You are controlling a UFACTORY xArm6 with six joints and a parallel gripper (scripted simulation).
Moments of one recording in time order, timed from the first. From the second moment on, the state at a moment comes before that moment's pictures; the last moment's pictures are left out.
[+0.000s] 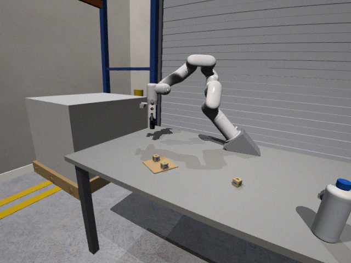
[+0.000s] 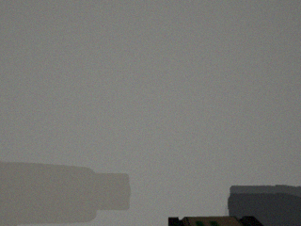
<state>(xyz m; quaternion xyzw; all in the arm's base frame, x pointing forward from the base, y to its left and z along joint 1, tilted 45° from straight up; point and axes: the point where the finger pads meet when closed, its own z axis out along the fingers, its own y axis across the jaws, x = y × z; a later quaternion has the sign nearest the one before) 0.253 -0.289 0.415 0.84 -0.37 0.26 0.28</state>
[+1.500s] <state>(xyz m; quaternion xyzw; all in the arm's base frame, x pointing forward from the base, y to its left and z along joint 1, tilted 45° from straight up) 0.401 -0.136 0.323 0.68 -0.63 0.34 0.17</state>
